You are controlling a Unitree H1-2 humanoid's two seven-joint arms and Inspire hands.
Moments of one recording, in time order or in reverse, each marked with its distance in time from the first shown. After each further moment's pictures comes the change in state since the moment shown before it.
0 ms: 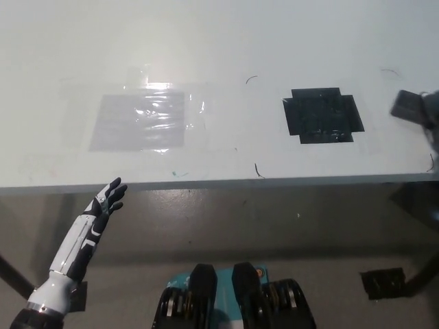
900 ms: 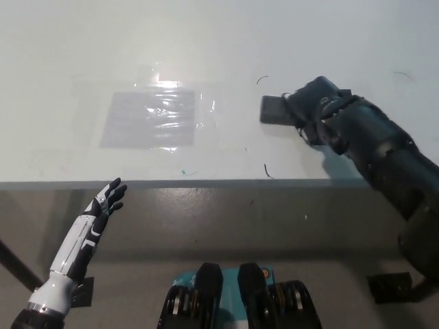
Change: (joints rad) left_arm -0.002 -0.002 0.004 0.011 0.000 -0.011 0.000; right_arm -0.064 0.212 0.016 -0.052 -0.029 -0.049 0.026
